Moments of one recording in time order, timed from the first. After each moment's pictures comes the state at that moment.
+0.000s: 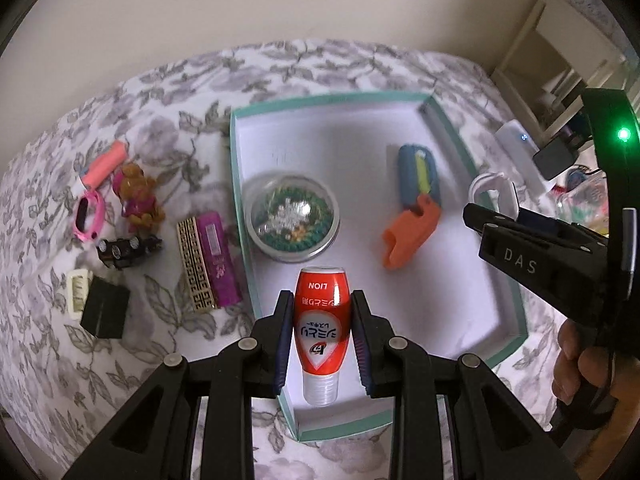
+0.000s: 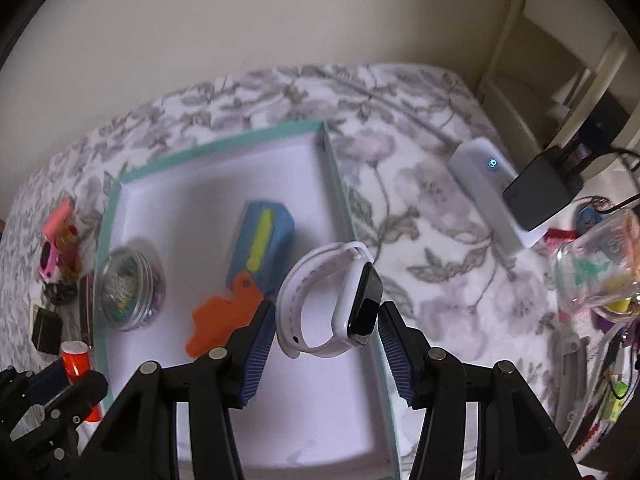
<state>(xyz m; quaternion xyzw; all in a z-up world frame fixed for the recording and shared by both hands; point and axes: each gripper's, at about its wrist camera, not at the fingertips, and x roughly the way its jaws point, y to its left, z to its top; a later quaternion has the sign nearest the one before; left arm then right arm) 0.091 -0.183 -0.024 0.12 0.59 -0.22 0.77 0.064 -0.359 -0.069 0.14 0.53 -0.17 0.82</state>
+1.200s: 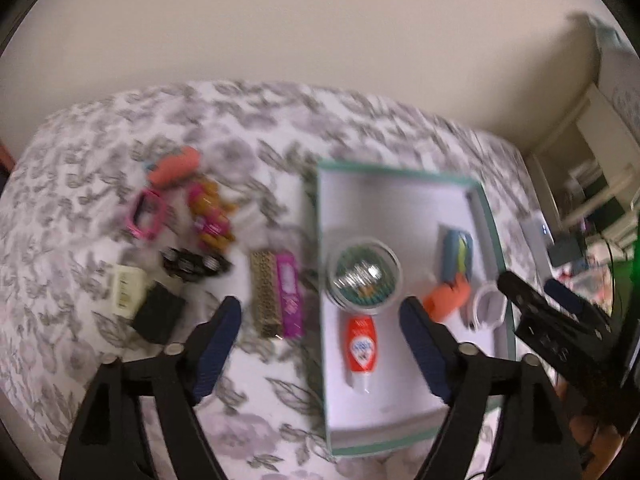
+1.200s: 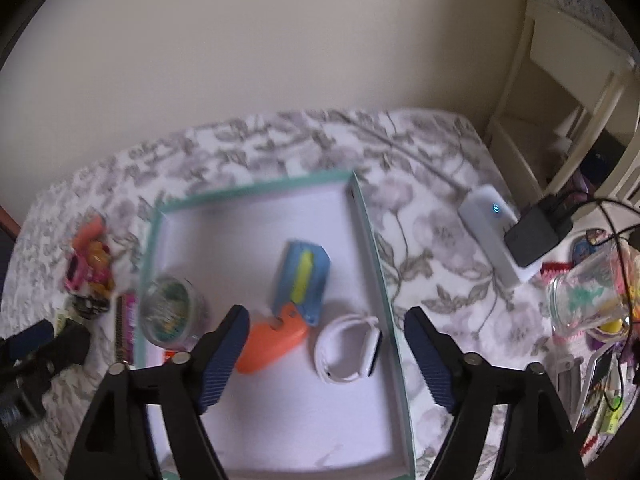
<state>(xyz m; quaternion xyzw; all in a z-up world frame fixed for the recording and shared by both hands) 0.121 -0.122 0.019 0.02 0.54 -0.15 0.82 0.063 -0.339 -0.025 0.13 0.47 -0.16 0.86</state>
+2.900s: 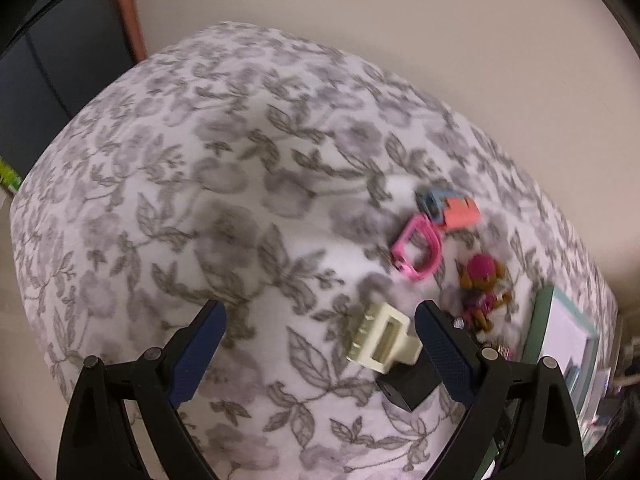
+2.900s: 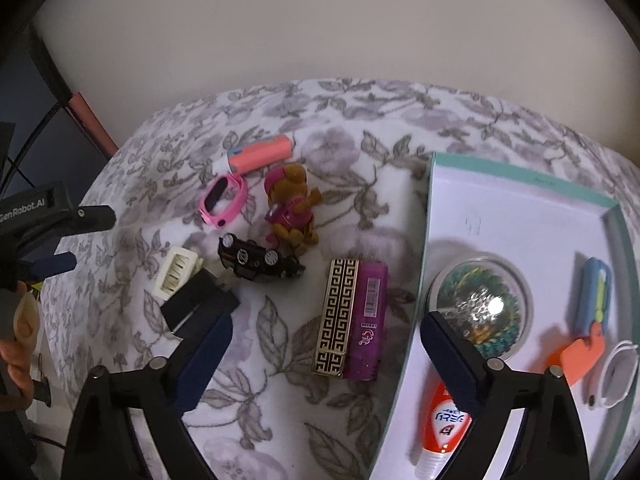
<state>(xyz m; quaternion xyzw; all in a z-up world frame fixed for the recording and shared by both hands) 0.183 0.089 -0.020 -0.11 0.56 0.08 0.82 0.130 -0.152 -0.075 0.10 0.48 0.07 0.87</state>
